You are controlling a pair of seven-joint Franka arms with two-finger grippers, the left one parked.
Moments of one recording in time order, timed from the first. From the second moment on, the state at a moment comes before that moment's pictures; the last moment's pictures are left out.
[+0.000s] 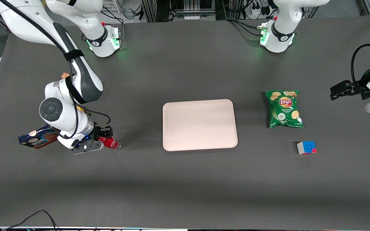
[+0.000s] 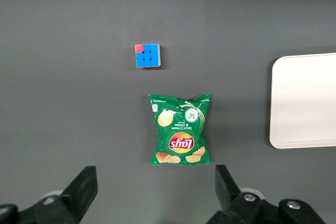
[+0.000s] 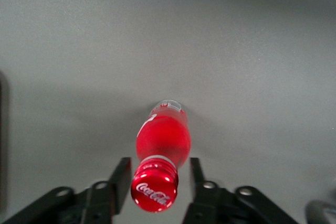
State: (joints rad) arm -0.01 0.38 0.24 -1.87 -0.11 2.24 0.12
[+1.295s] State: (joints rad) arm -0.01 0.22 0.36 -1.58 -0.04 1.73 0.19
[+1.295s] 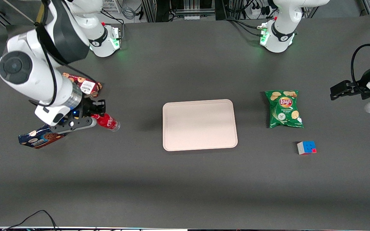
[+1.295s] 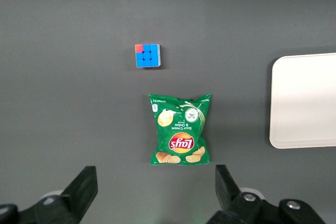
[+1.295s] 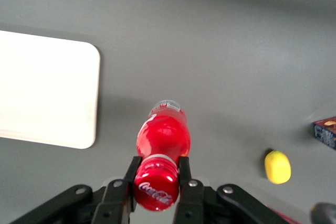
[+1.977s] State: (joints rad) arm 0.29 0.41 0.41 -1.35 -0.08 1.71 0.66
